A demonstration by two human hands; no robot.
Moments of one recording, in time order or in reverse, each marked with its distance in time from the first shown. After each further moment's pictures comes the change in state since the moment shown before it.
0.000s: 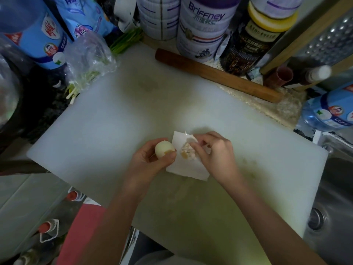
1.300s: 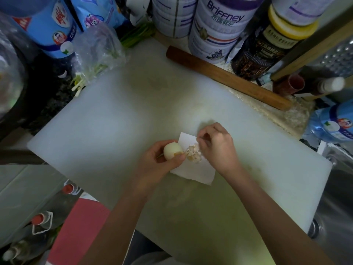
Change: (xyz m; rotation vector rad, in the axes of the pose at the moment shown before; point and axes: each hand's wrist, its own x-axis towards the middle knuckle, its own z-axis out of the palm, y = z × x) left_hand 0.005 -0.003 0.003 0.074 0.022 0.016; right_hand 0.032 0.010 0.016 -0.115 -0.068 -0.052
